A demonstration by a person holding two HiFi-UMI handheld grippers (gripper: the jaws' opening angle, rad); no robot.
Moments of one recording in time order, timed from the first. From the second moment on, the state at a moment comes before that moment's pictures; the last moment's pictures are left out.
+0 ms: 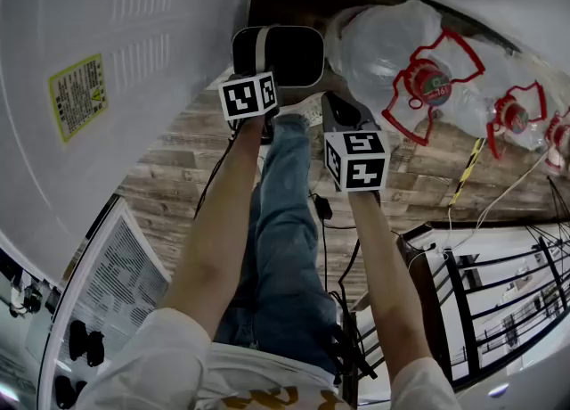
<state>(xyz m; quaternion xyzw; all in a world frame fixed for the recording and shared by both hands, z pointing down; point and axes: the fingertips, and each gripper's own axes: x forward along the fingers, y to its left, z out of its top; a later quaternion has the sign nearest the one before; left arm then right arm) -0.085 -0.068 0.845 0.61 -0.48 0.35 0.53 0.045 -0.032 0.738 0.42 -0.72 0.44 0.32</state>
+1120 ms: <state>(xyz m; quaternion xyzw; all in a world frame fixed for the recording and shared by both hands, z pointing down) -0.163 -0.039 0.854 0.50 -0.56 0.42 0.51 0.051 -0.035 0.735 0.42 -0.74 0.40 0.34</state>
